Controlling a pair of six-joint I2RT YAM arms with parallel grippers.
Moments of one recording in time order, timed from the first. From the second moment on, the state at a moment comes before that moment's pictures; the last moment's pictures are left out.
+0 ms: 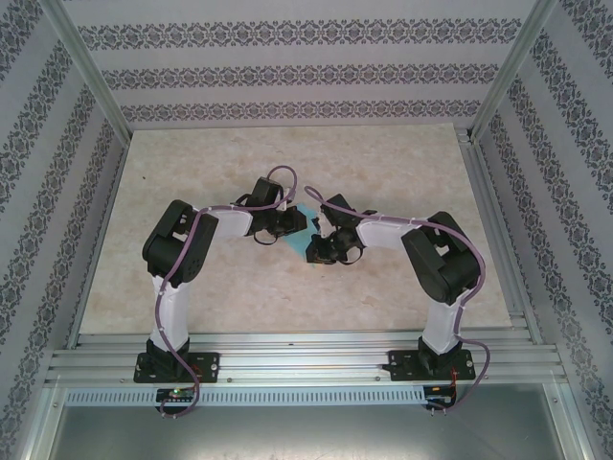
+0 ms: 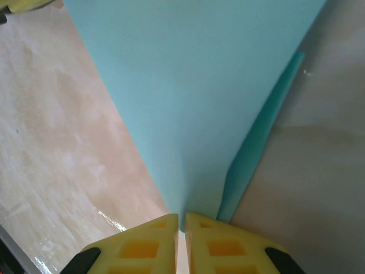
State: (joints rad) left arm -0.47 2.08 1.19 0.03 0.54 -0.69; right arm 0.59 1.87 1.03 -0.36 -0.49 0.49
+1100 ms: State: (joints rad) left arm -0.47 2.08 1.20 0.02 0.52 -0.68; right arm 0.58 1.90 1.07 -0.24 -0.47 0.60
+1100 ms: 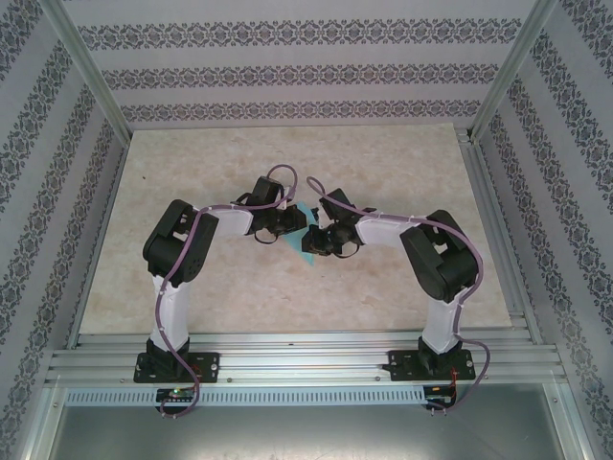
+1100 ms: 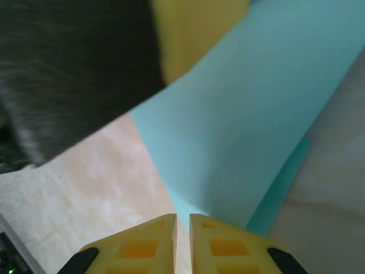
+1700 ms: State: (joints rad) left arm -0.47 2.08 1.21 0.01 0.52 -0.68; right arm 0.58 1.79 0.93 -0.26 -0.42 0.58
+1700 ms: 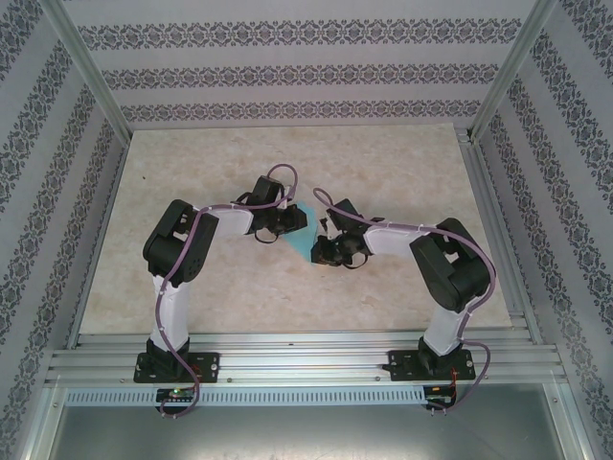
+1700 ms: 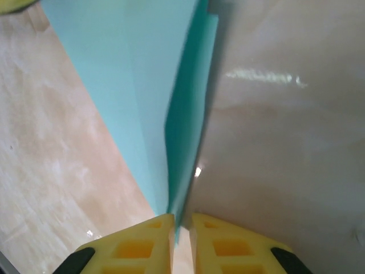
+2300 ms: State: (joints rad) left arm -0.40 1.80 1.32 -0.22 0.52 -0.64; right arm 0.45 1.65 0.92 -0.16 -0.48 0.59
